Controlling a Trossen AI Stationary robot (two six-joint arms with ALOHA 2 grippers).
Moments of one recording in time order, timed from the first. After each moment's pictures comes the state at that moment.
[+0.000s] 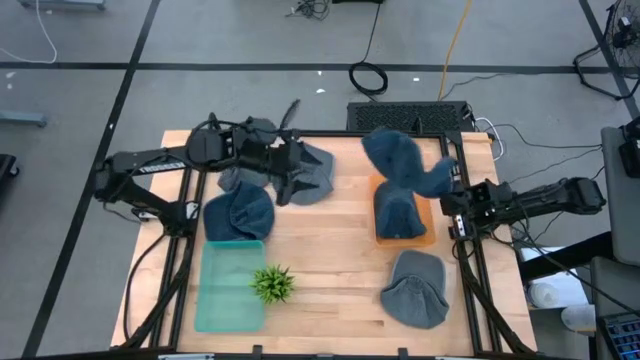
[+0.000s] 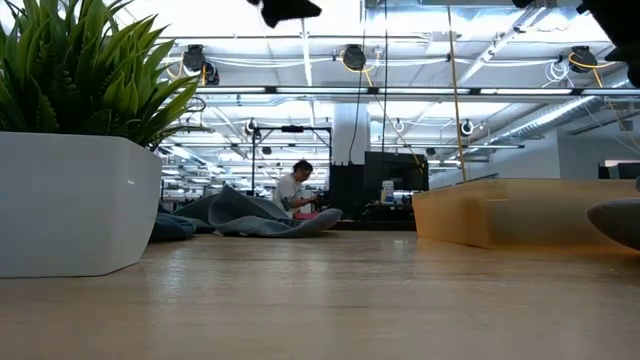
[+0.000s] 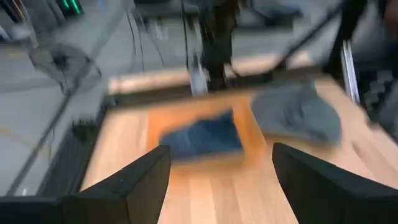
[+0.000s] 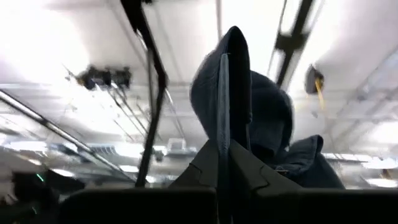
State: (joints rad) left arm 0.23 1.38 1.30 -0.28 0.27 0.22; right arm 0.07 0.74 0.15 1.55 -0.11 -0.01
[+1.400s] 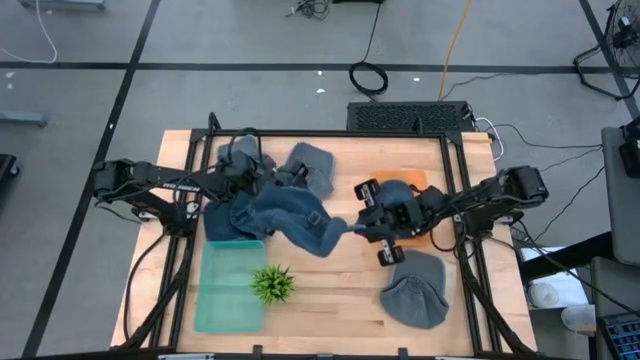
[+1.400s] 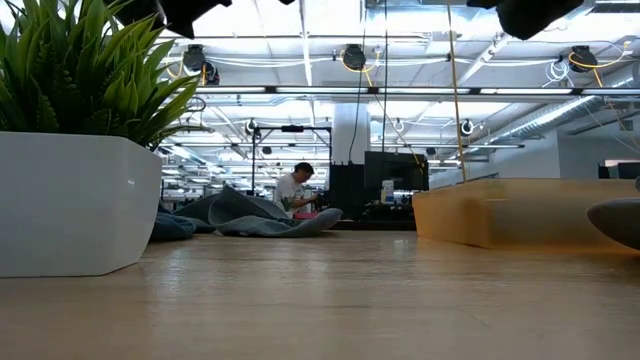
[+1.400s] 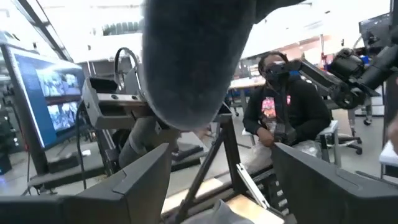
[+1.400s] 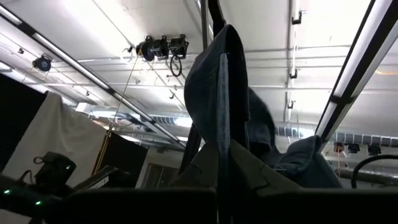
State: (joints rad) left arm 0.12 1.39 0.82 0.87 0.66 0.06; right arm 0.16 1.56 0.82 1.55 -0.29 -0.03
